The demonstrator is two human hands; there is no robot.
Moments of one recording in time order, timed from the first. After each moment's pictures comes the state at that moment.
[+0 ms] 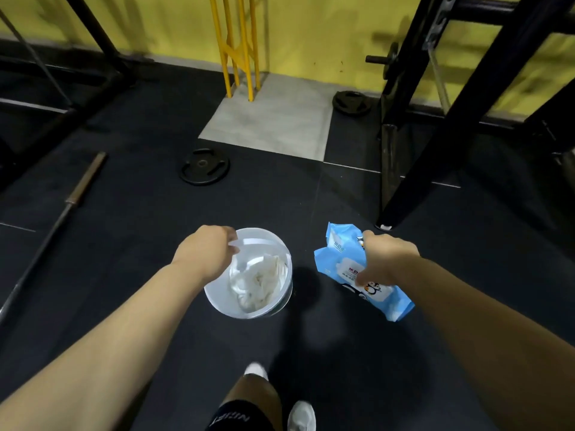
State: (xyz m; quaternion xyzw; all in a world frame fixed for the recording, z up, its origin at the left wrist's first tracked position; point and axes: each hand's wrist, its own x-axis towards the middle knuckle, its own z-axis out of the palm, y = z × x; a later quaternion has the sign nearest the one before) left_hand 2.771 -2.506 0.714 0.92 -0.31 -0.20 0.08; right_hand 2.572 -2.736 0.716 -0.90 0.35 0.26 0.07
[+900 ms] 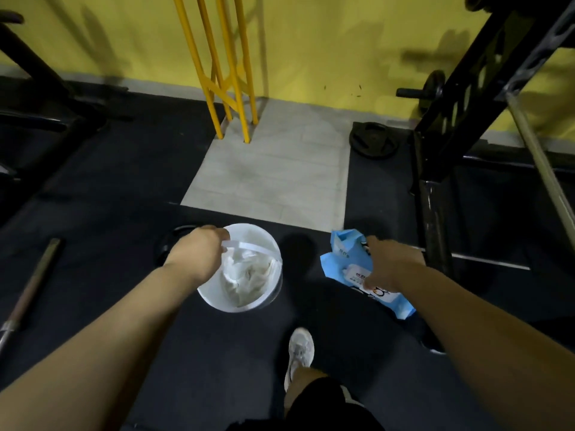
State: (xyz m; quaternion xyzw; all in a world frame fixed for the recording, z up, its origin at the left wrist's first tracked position) left_hand 3.332 -2.963 0.671 0.92 -0.36 -0.18 0.01; right_hand 3.106 -3.198 0.659 -0.89 0.35 0.27 0.10
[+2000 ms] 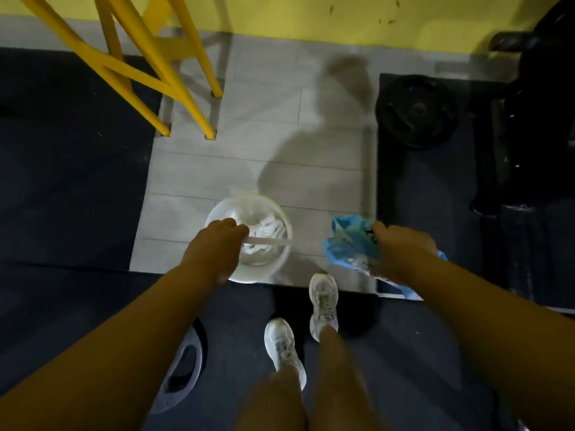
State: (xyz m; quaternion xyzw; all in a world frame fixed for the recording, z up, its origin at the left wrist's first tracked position) left_hand 3.821 -3.443 0.421 0.82 -0.50 -0.27 -0.12; right_hand 3.591 -3.639 0.406 -0.87 0.34 0.33 0.11
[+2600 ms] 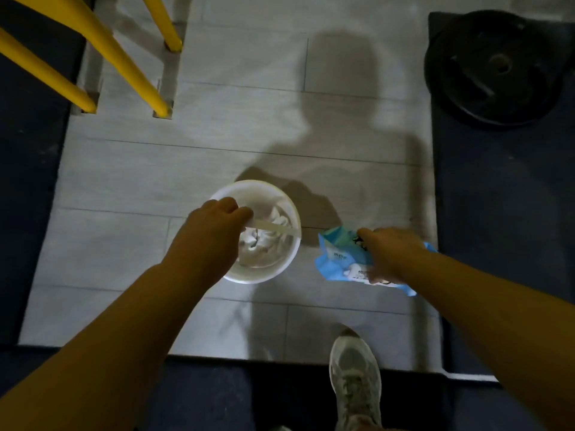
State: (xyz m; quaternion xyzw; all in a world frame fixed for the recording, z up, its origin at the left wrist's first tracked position) left_hand 3.916 -3.548 0.098 0.82 -0.54 -0.20 0.01; right_hand 3.702 -3.729 0.024 -0.87 0.26 0.41 0.11
